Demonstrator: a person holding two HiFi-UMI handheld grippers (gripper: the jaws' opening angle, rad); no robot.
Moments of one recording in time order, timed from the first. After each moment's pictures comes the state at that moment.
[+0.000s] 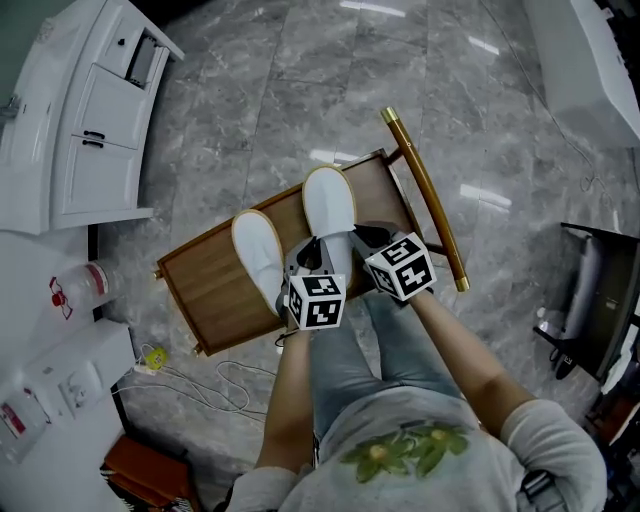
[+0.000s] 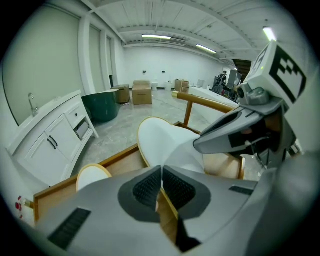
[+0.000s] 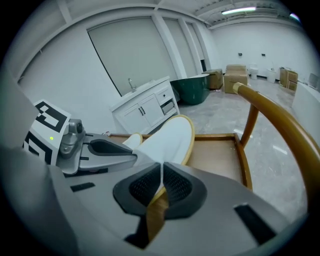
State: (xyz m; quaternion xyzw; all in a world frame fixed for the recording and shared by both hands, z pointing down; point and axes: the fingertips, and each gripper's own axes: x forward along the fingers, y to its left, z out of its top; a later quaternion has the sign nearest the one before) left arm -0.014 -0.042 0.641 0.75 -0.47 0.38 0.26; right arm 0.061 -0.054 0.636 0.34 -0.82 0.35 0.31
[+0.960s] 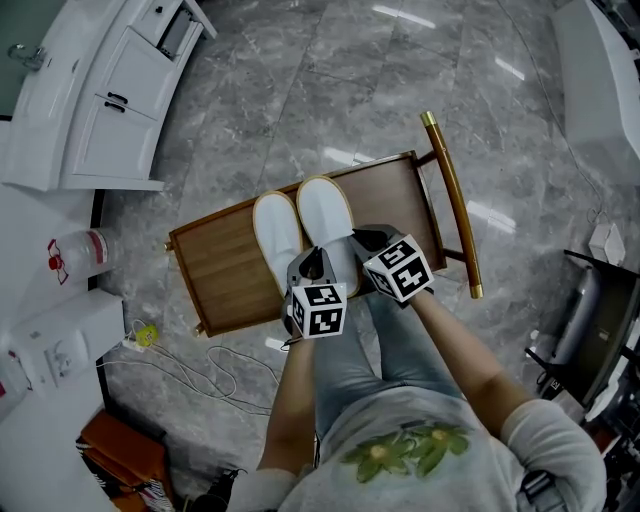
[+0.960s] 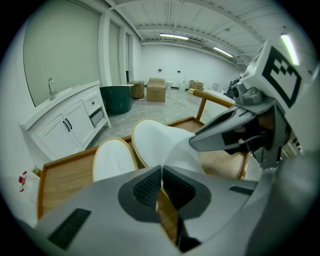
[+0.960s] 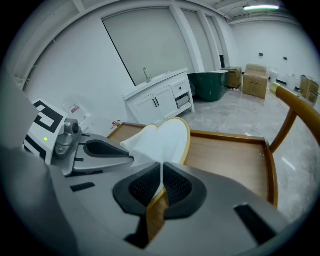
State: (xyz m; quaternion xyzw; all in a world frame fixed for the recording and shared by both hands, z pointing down) left arm -0.064 0.000 0.652 0.71 -0.53 0.35 0.31; right arm 0.005 -0.032 0.650 0.26 -0.84 0.32 0.35
